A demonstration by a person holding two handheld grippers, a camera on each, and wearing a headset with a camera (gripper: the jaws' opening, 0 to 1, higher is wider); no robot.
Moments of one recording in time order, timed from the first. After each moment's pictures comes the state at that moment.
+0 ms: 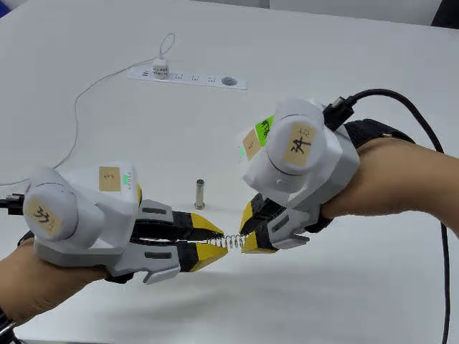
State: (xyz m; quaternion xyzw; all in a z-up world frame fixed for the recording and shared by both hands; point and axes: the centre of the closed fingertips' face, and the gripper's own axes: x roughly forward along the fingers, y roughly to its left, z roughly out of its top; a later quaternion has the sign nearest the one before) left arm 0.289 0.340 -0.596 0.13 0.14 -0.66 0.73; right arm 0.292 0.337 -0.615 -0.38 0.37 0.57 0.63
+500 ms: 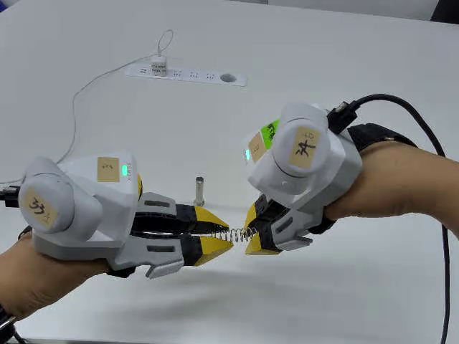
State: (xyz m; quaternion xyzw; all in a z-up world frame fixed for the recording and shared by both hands) left arm 0.287 0.335 -0.586 0.13 0.13 -0.67 0.72; right arm 0.291 0.332 -0.623 -0.37 0.38 0.56 0.63
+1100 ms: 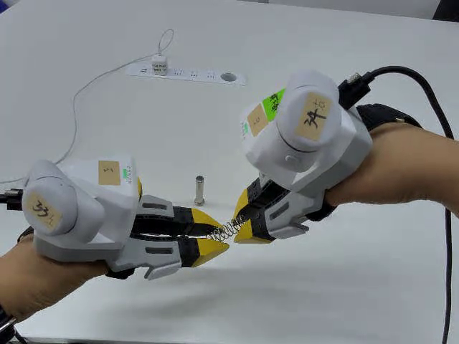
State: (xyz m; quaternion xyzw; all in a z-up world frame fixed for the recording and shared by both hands) left arm 0.289 0.339 -0.595 0.13 0.15 -0.66 0.73; right arm 0.289 0.351 -0.591 -0.36 0.35 0.58 0.65
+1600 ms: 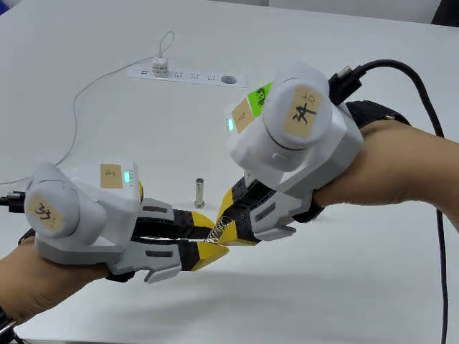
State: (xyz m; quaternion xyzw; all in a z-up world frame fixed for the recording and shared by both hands) left arm 0.287 0.338 -0.596 0.13 0.15 -0.66 0.72; right arm 0.284 0.371 -0.581 -0.36 0.33 0.59 0.64
